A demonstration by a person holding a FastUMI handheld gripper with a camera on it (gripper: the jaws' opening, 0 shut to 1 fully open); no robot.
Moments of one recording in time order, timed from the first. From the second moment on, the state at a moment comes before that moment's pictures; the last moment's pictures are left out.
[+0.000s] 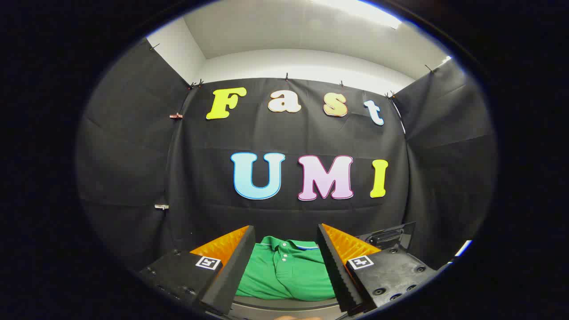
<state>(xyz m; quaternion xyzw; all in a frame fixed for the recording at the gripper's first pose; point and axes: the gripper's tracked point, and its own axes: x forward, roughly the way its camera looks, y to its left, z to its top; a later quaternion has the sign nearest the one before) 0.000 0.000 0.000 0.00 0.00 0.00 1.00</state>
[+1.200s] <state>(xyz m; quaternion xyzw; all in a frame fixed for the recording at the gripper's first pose) 0.047 0.017 -0.032 0.00 0.12 0.02 0.99</state>
